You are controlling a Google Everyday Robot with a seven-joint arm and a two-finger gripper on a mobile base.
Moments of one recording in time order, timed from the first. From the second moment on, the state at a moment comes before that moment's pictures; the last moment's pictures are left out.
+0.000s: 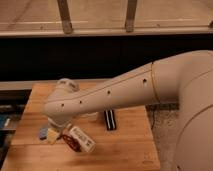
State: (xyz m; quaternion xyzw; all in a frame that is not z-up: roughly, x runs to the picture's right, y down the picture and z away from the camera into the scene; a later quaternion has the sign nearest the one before) arm -0.209 0.181 0.639 -0.32 -0.09 0.23 0.91
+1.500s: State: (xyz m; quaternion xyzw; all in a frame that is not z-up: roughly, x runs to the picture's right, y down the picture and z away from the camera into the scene) arm -0.245 0.295 0.689 -0.45 -0.08 0.24 0.86
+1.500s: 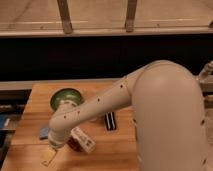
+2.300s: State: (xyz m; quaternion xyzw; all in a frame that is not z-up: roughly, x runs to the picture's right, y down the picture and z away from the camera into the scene) arm -0.232 0.294 0.710 -0.44 -0.04 0.24 0.86
